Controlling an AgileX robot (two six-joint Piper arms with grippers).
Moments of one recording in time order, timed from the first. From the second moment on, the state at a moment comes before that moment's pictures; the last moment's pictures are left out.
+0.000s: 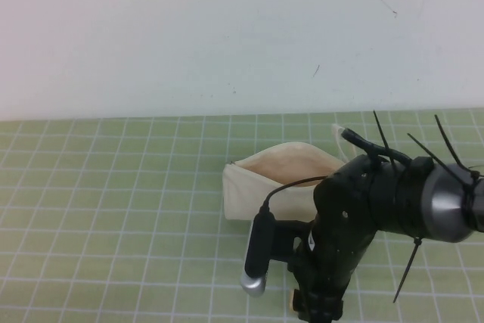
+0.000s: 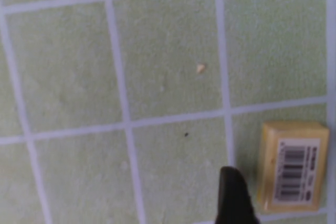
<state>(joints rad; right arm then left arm) 0.74 1.94 -1.23 0.07 0.77 -0.70 0.01 -0.01 0.02 -0.05 0.37 0.03</state>
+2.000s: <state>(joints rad) 0.56 1.98 -1.69 -0.01 0.90 -0.45 0.01 -0.01 0.02 -0.05 0.37 0.03</state>
